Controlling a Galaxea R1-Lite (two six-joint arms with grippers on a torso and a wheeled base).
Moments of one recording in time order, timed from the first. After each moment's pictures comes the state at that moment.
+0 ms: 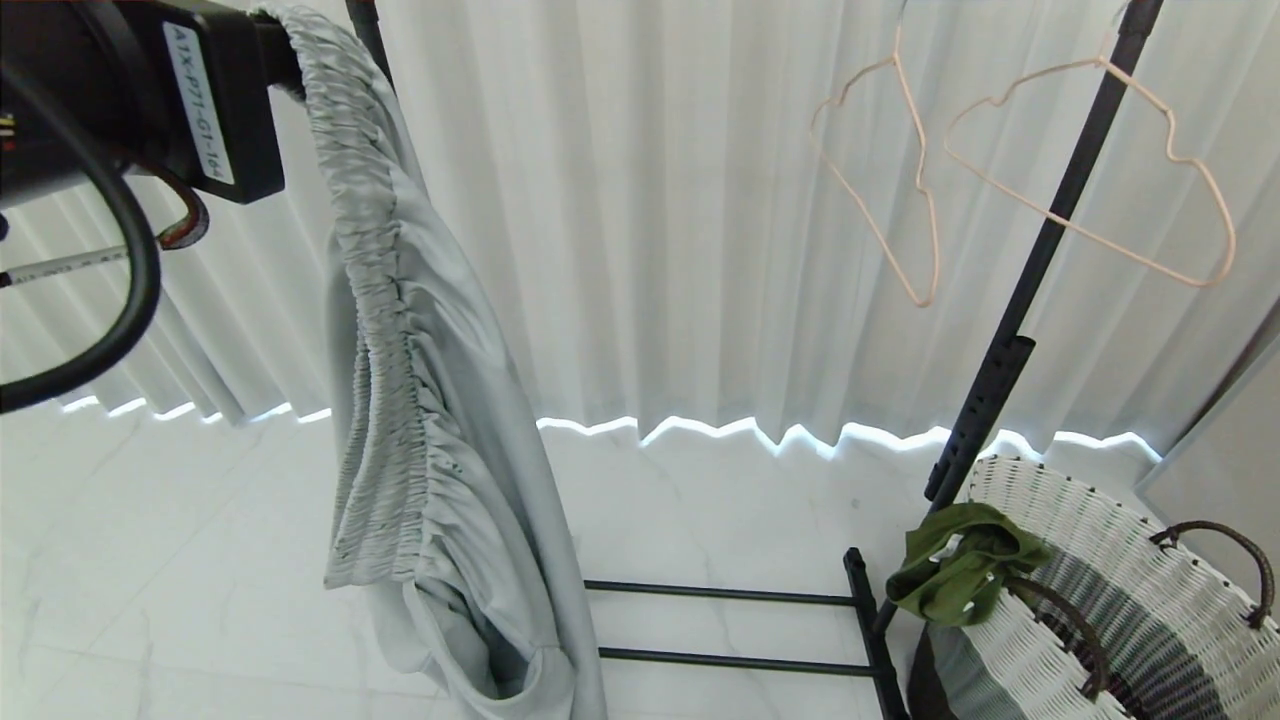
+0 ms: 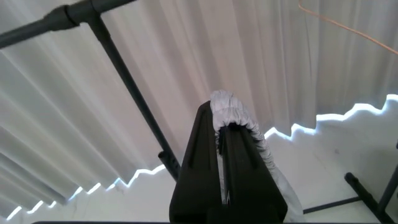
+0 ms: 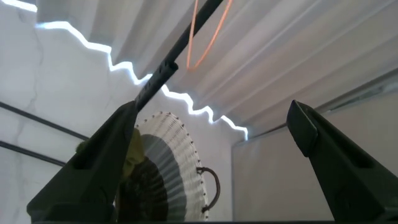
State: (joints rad) left arm -0.73 1.26 -1.25 -0.14 0.50 0.44; right arm 0.19 1.04 -1.13 0.22 -0.16 -0.52
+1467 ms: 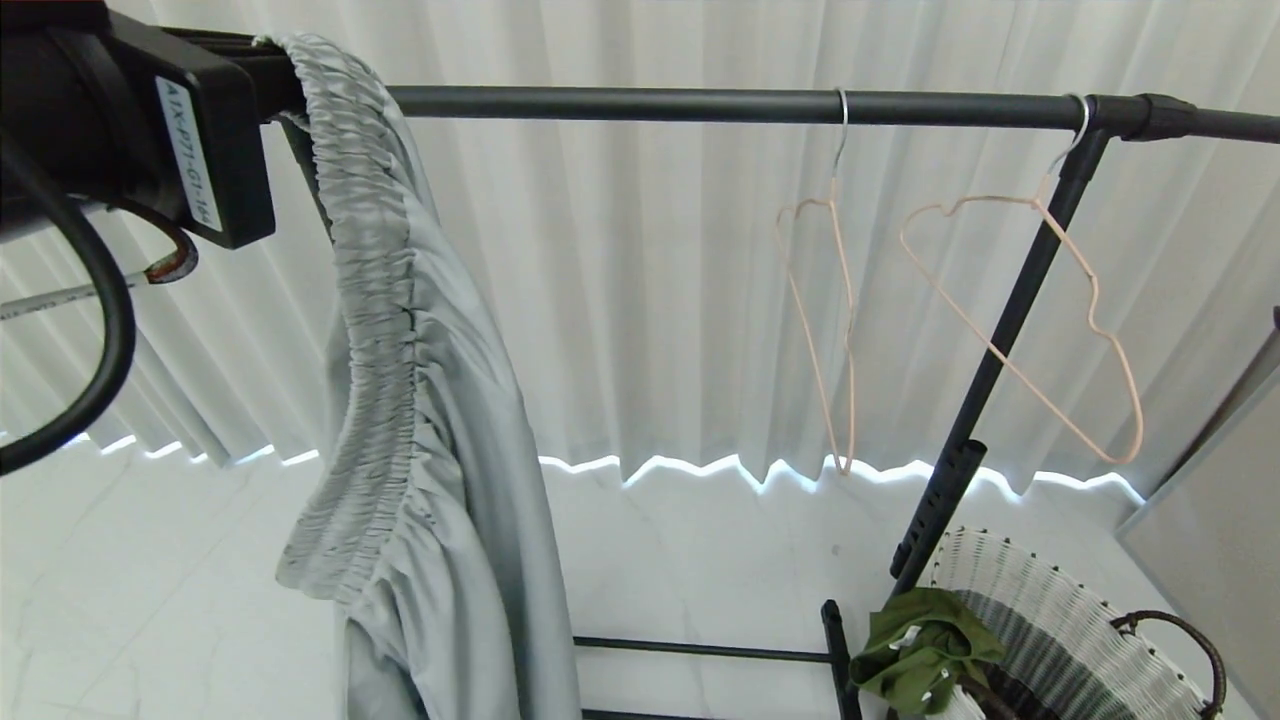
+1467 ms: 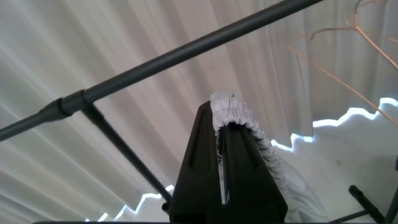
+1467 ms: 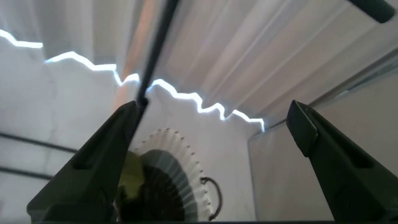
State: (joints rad) left arm -0.73 1.23 -1.20 -0.14 0.44 0.50; right arm 0.16 1.05 -1.10 0.21 -0.16 -0.34
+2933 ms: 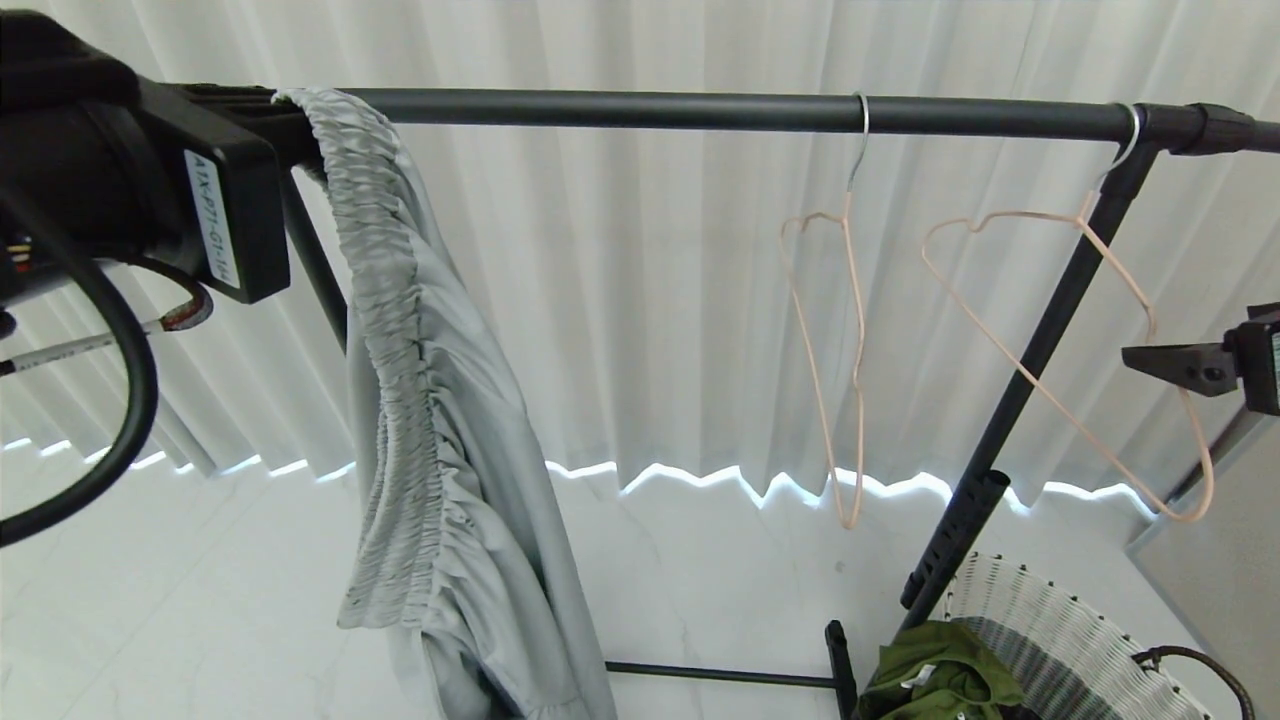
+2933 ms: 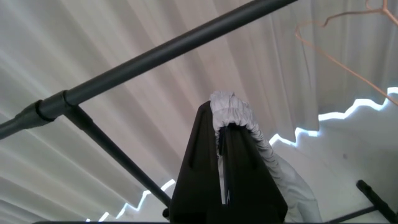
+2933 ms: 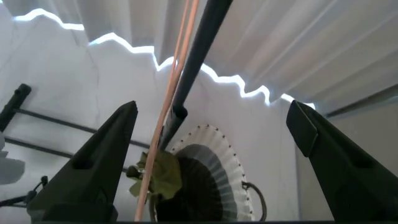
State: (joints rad) left arm -0.73 1.22 -1.13 -0.15 0.44 0.50; right arm 0.20 1.26 -1.13 0.23 -0.09 -0.18
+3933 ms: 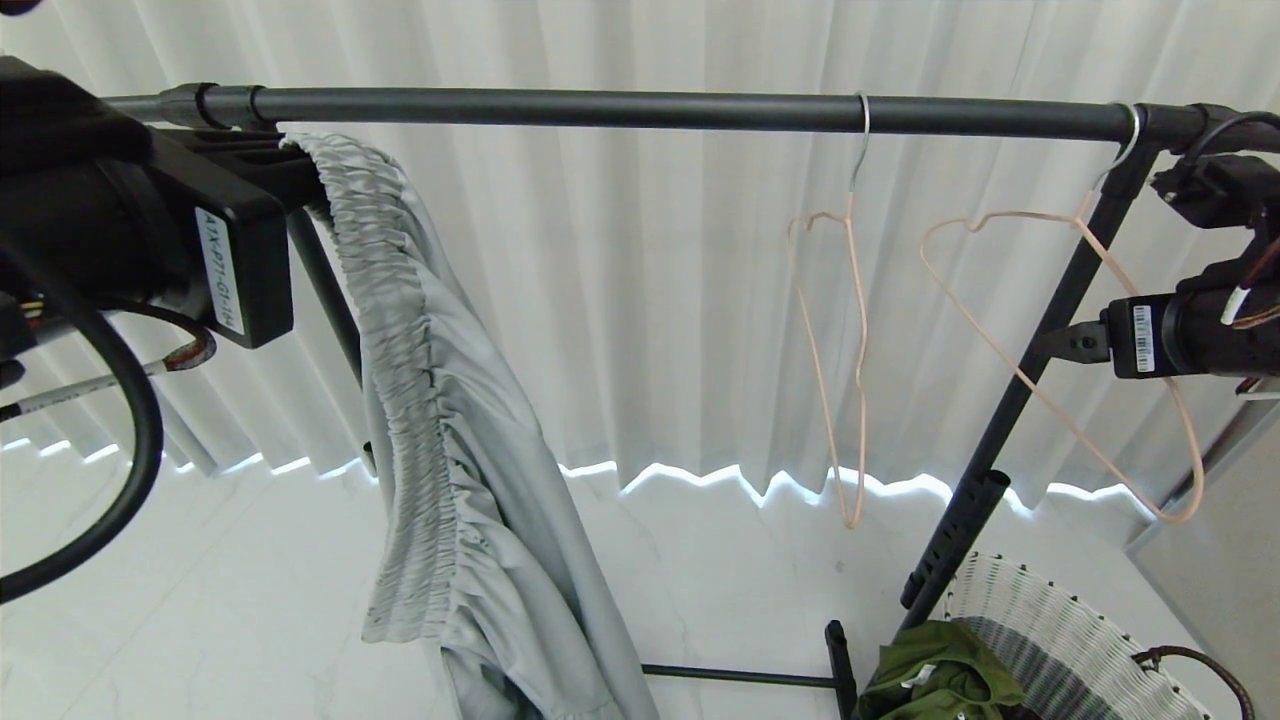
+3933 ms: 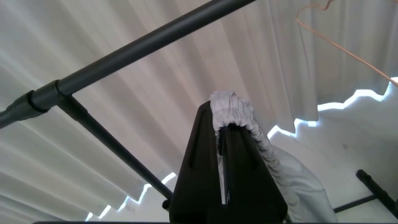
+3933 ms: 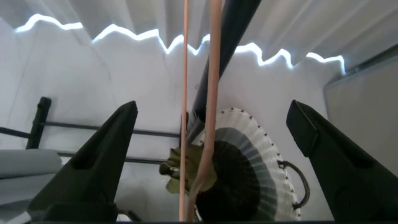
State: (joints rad) left arm -0.73 1.20 -1.09 -0.15 0.44 0.50; right arm 0.31 1.46 -1.28 0.32 -0.26 0.09
